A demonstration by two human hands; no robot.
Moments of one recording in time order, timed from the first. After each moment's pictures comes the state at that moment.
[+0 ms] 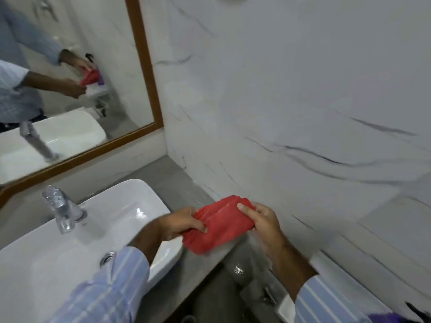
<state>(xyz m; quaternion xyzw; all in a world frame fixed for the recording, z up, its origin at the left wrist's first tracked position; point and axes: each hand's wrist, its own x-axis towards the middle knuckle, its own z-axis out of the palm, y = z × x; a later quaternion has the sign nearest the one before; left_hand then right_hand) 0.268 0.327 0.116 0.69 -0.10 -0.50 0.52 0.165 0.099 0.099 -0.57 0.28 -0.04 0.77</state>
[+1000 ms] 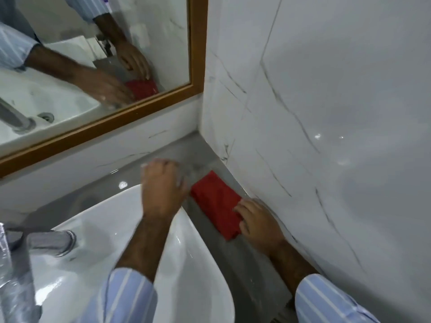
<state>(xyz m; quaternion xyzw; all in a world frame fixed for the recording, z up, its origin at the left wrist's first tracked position) 0.505 0.422 -0.019 0.98 -0.05 0.04 0.18 0.398 0.164 -0.078 -0.98 -0.09 0.05 0.18</state>
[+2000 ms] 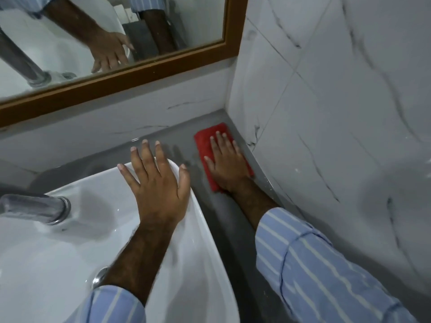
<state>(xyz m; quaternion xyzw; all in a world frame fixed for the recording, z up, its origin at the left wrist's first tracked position) 0.468 0.427 -0.061 0.99 0.13 0.08 0.08 0.567 0.266 -0.154 -0.98 -0.12 0.08 0.10</state>
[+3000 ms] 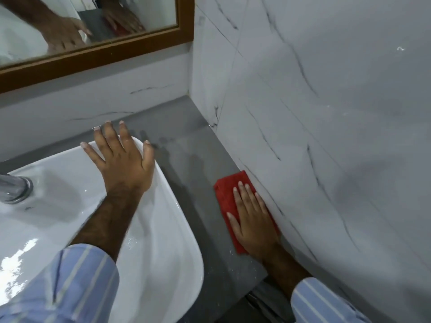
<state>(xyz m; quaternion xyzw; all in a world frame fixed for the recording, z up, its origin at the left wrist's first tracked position) 0.461 0.428 -0.059 0.99 0.11 0.09 0.08 0.320 0.135 -0.164 -1.00 -0.06 0.03 0.03</state>
